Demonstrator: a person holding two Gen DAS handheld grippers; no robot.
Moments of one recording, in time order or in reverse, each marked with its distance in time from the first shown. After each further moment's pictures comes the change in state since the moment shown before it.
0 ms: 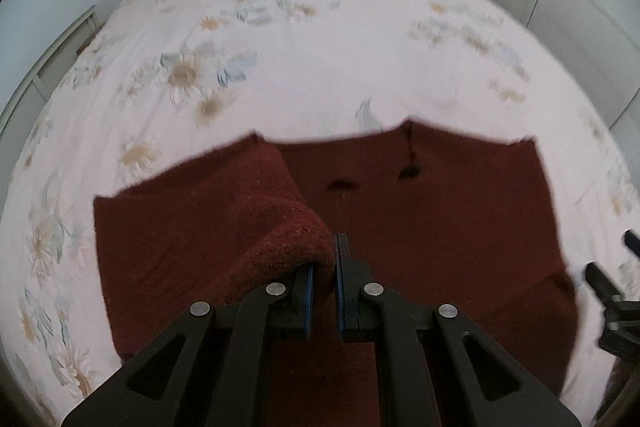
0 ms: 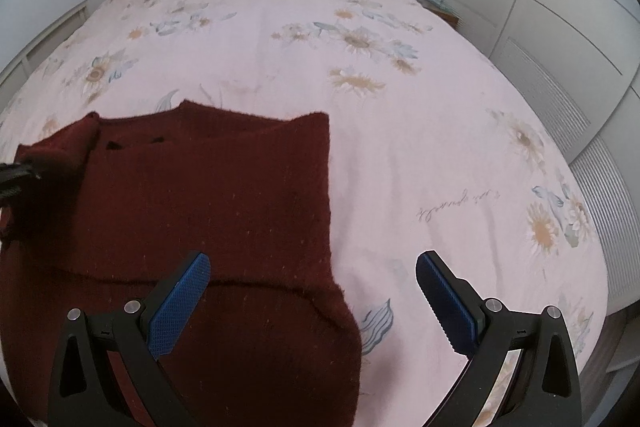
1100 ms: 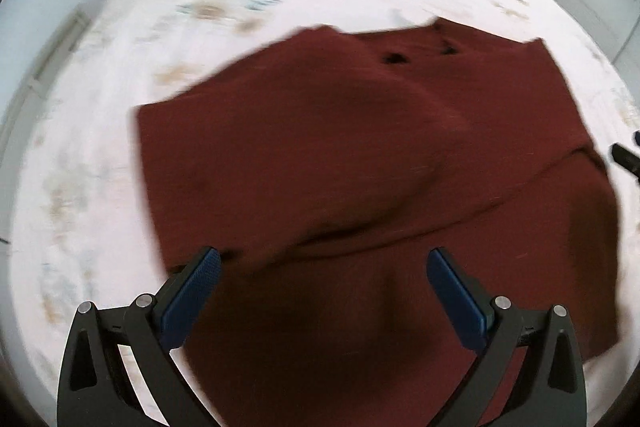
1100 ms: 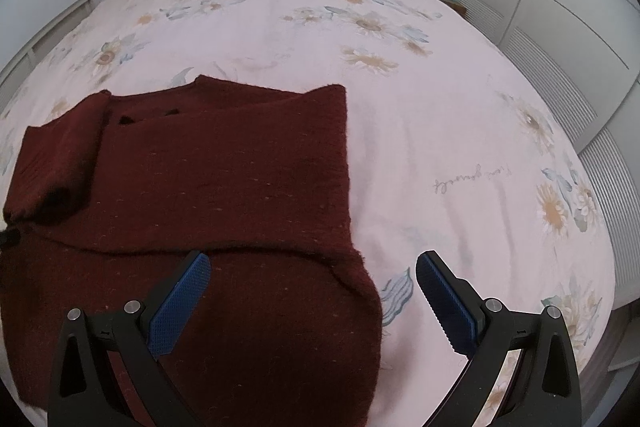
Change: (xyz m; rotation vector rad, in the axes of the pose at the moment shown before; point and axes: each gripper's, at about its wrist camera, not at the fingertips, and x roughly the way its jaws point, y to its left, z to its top) left arm -0.021 0.077 -0.082 0.103 0.085 0.053; right arm -0.003 0.011 -0.019 -0.001 0.032 0.029
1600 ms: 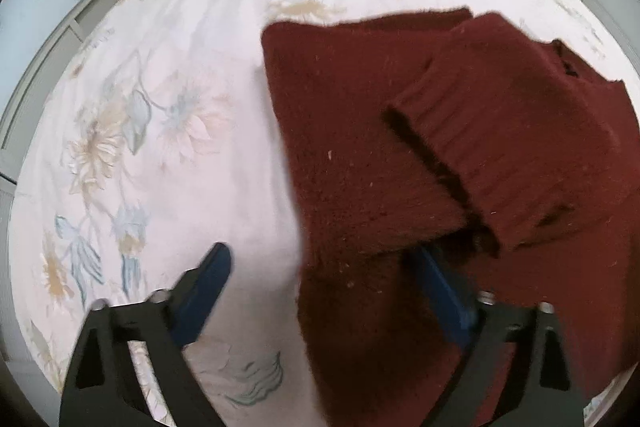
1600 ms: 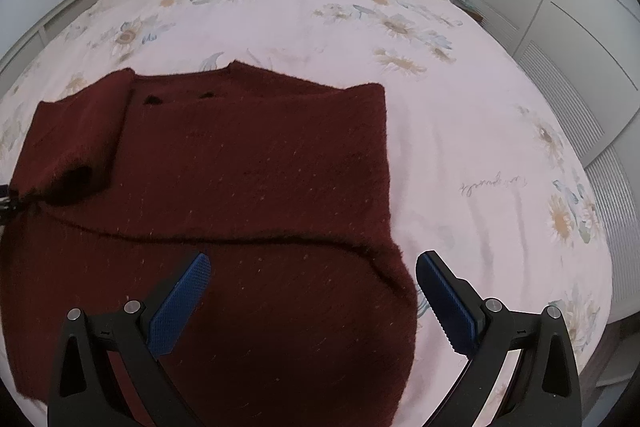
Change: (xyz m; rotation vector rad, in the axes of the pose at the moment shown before) left arm 0.046 0.097 -0.019 -0.165 0.061 0.045; right arm 0.000 0.038 -0.005 -0.065 0.021 -0.001
